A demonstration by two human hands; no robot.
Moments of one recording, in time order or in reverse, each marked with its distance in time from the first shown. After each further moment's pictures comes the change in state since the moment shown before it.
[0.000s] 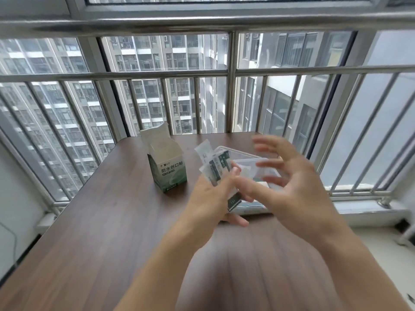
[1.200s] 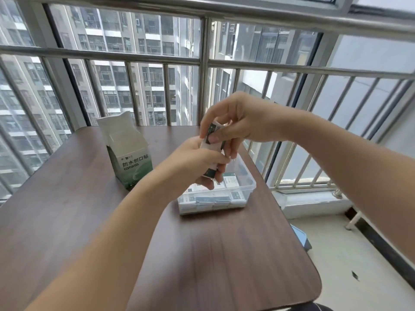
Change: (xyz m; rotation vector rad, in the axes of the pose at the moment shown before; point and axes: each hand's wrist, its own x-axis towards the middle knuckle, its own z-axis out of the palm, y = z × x) left_hand 0.058 0.026 0.009 0.325 -0.205 -0.064; right_hand 0.136 -0.004 -0.039 -0.163 -0.812 -0.088
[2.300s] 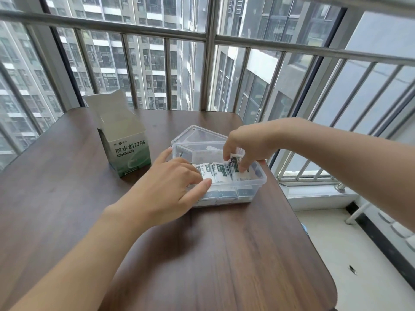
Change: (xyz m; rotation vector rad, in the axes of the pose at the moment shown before) left_hand 0.002 -0.092 -0.042 1.202 0.031 0.460; right_hand 0.039 0.079 0.019 -0.830 -0.374 0.448
